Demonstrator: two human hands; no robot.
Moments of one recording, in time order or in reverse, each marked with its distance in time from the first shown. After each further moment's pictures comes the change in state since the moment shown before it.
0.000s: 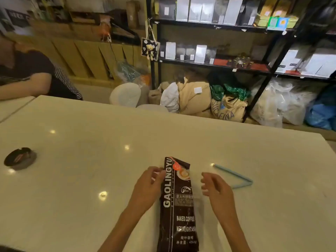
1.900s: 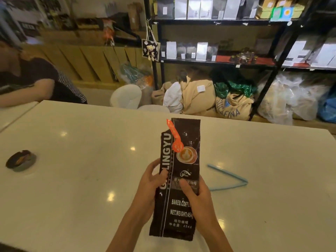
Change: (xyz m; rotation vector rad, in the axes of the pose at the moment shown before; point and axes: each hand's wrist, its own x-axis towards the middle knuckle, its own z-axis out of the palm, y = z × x) left_hand -0.019 0.044 0.034 -0.889 -0.155 -0.155; right_hand -0.013 -0.008 0.013 0.482 -0.289 0.130
